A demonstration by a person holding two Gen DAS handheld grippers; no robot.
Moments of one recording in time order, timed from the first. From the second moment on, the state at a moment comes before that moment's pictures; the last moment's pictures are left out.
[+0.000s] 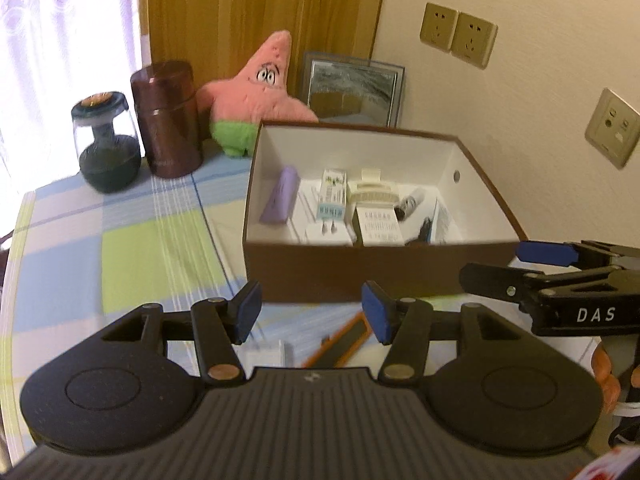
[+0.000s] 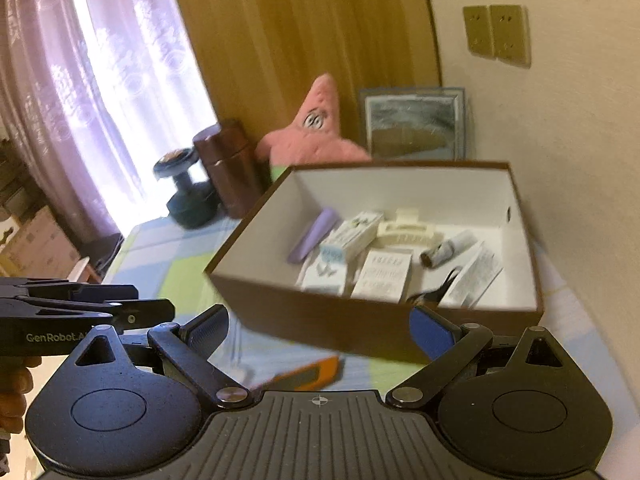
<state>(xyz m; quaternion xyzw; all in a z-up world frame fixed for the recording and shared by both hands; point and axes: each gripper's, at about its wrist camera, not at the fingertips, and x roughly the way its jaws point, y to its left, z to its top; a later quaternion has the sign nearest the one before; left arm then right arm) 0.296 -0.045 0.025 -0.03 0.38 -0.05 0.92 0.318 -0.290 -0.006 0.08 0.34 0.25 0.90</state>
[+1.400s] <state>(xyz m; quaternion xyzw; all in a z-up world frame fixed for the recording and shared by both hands) 0.247 -0.024 -0.065 -0.05 0.48 0.01 0.88 0.294 -0.236 -0.105 0.04 0.46 0.26 0.85</state>
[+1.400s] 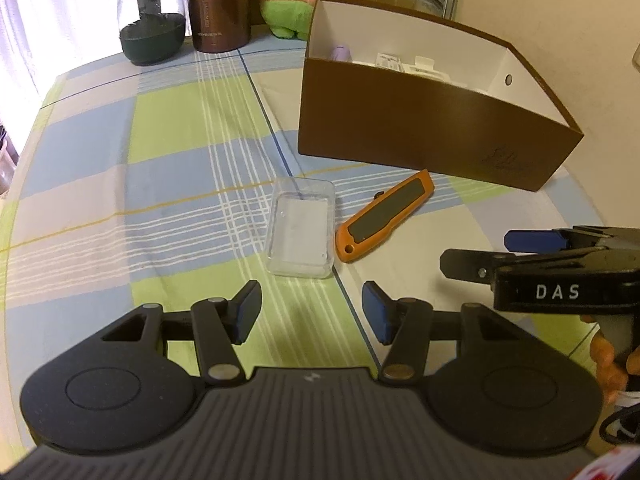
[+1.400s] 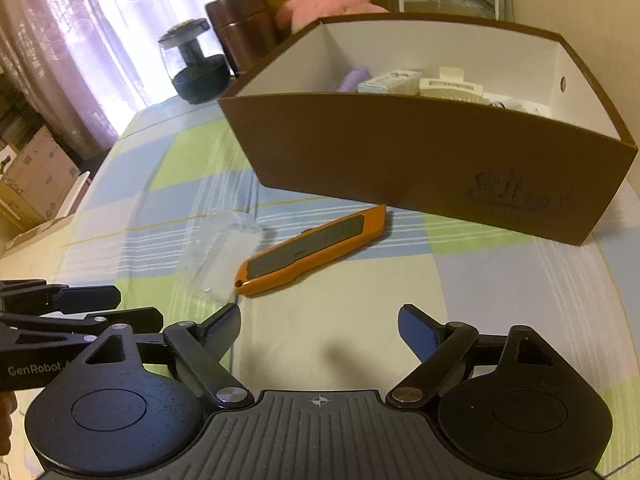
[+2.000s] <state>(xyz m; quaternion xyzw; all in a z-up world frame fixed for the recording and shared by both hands) 0.314 -0.013 -0.104 -0.02 0.50 -0.01 0.87 0.352 -0.223 -0.131 0.07 0.50 0.21 0.84</state>
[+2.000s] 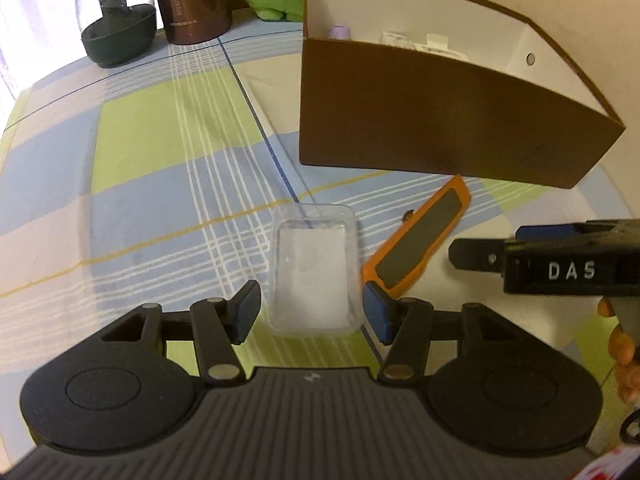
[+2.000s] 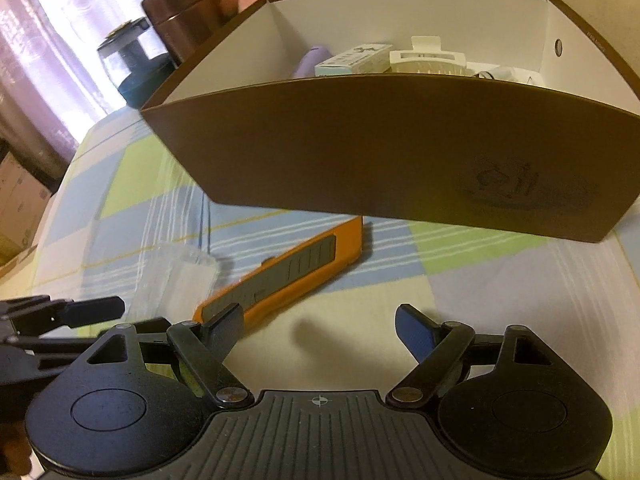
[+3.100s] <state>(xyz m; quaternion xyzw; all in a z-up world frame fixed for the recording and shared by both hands) 0.287 0.050 -0.110 -0.05 0.49 0.05 0.87 0.366 -0.145 -0.144 -0.04 0.49 0.14 0.86</state>
